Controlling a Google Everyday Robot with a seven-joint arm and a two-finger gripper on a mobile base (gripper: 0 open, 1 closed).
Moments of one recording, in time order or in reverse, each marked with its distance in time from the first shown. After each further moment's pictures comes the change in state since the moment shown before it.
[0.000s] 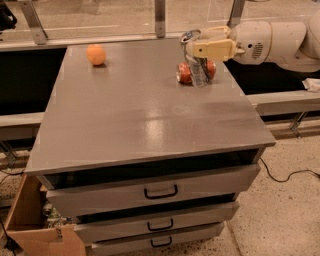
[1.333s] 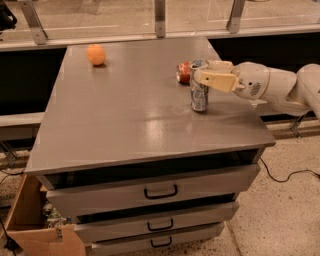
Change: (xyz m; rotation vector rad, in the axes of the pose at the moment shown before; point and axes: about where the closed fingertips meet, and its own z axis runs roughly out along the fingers) arm 0.075 -0.003 -0.024 0.027 -0.184 0.100
